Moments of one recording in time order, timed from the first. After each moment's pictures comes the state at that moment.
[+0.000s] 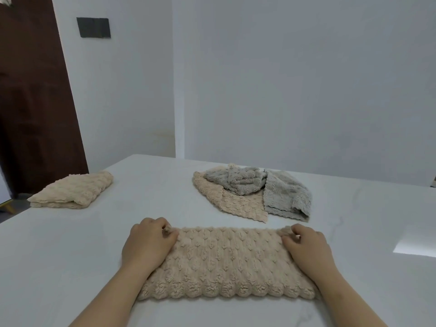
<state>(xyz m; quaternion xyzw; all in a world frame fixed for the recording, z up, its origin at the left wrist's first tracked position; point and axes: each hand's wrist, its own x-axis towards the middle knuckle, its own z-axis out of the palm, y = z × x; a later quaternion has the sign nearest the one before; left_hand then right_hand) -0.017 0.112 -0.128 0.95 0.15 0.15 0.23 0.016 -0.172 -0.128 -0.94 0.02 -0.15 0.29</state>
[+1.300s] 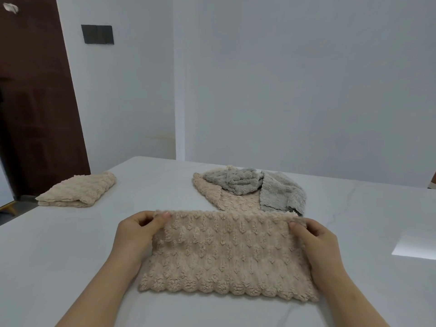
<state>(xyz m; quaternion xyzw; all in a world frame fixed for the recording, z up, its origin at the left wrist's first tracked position) -0.042 0.112 -0.112 0.65 0.14 0.23 0.71 -0.014 -0.180 -0.115 -0.69 0.02 -0.14 0.71</state>
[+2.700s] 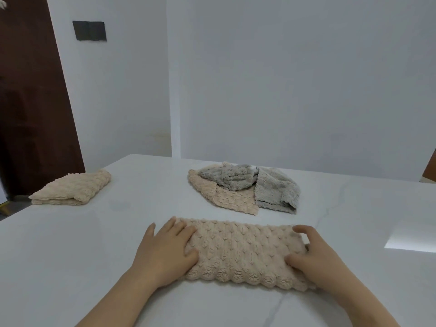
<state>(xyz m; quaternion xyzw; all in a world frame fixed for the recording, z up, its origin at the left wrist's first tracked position) -0.057 0.074 -0.119 1.00 -0.04 0.05 0.05 -0.047 -0.194 -0.106 -0.91 0.04 0.02 0.40</state>
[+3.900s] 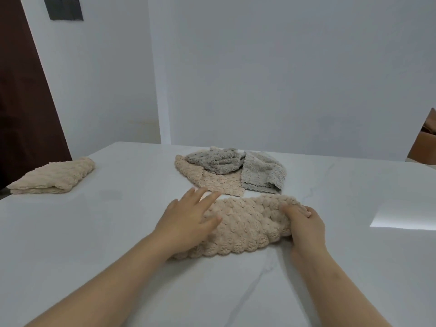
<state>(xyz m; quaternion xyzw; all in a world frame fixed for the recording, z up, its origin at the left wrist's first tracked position) -0.039 0.020 -0.100 0.98 -0.12 0.03 0.14 -0.029 -0.187 -0.119 -0.61 0.17 -0.15 0.76</state>
